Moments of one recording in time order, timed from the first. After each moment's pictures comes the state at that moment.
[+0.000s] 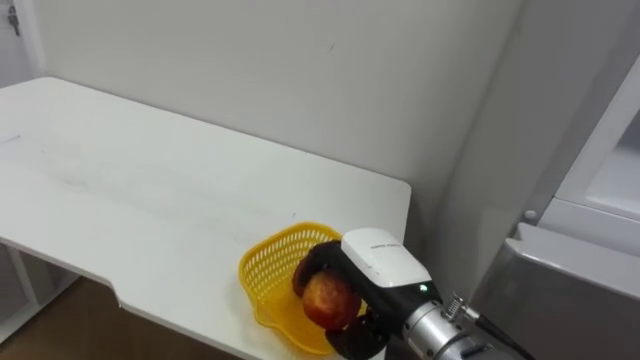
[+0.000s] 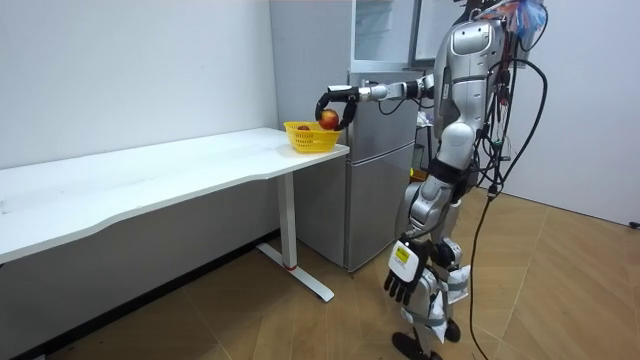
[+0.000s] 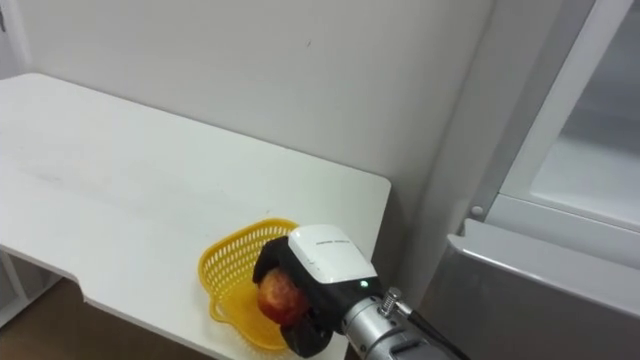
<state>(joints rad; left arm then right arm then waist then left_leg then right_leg) 0.11 0.34 -0.10 1.12 0.47 0.08 -0.11 -0.46 -0.42 0.54 0.16 -0.64 -0.01 -0.04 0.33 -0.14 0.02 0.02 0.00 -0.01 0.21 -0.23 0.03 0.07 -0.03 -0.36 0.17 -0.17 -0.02</state>
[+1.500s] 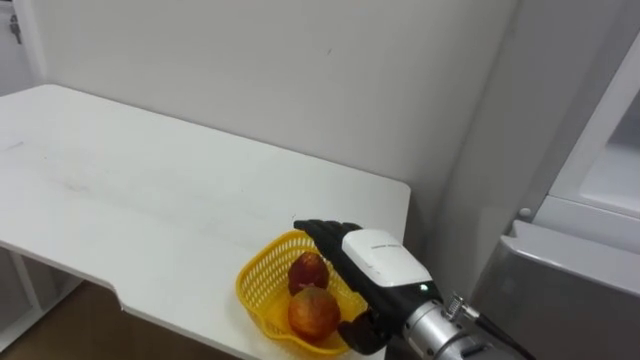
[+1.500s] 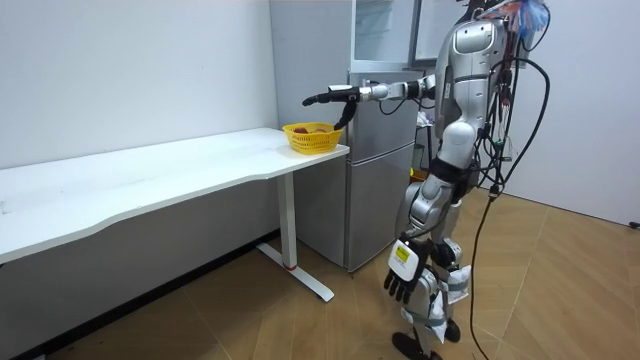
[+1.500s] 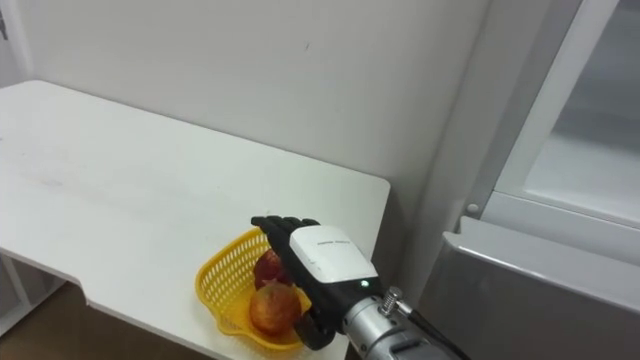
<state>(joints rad) 0.10 0.33 -0.08 1.12 0.47 0.08 -0.12 -0.46 -0.42 0.51 0.13 -0.64 -0.01 -0.03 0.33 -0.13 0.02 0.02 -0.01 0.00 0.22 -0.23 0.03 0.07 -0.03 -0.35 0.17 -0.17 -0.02</state>
